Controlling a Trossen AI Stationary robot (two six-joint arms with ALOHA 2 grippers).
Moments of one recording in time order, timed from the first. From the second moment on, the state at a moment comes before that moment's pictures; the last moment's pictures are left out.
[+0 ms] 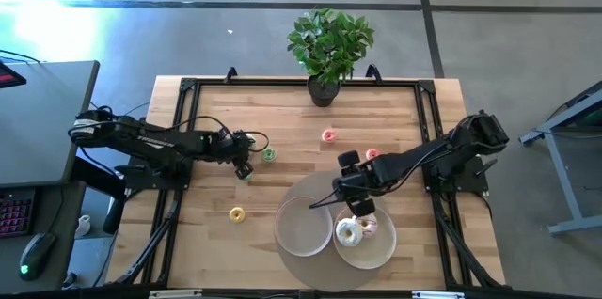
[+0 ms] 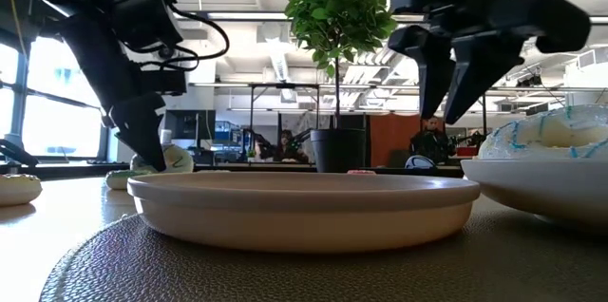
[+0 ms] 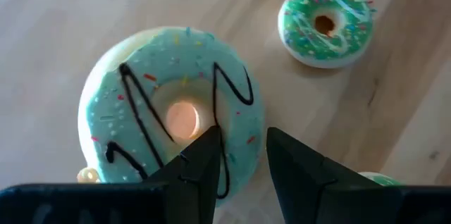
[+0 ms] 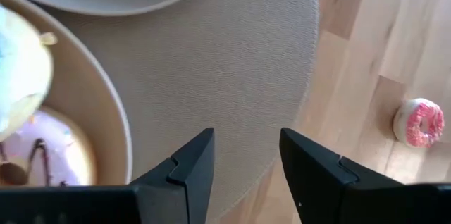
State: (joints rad) left arm 0.06 1.22 0.47 -0.32 -0.29 -0.45; right arm 0.29 1.63 1.12 -0.77 0.23 -0.04
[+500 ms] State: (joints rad) left arm 0.06 1.24 0.46 -0.35 -0.35 -0.43; right arm 0.25 1.63 1.12 -0.61 0.35 -0.18
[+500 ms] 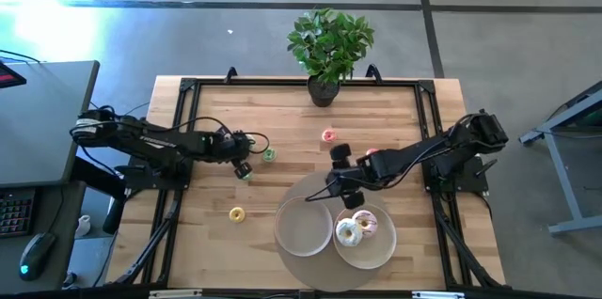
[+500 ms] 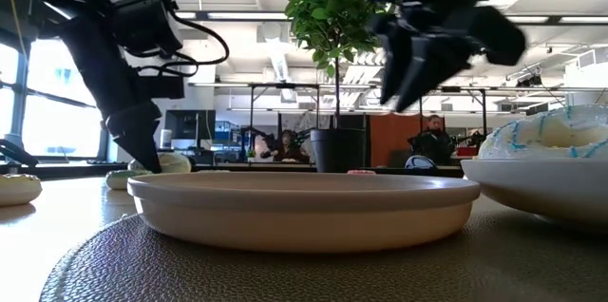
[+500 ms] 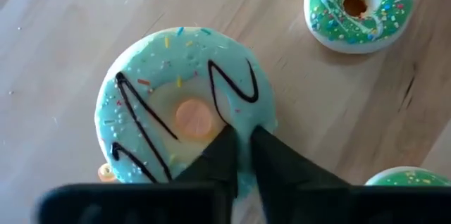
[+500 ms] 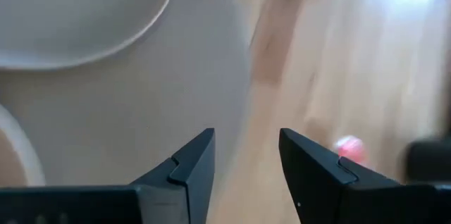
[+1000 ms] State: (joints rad) left arm 0.01 1.16 0.70 -0.17 0.23 -0.30; right arm 0.25 1.63 1.12 -0.14 0.31 -0.72
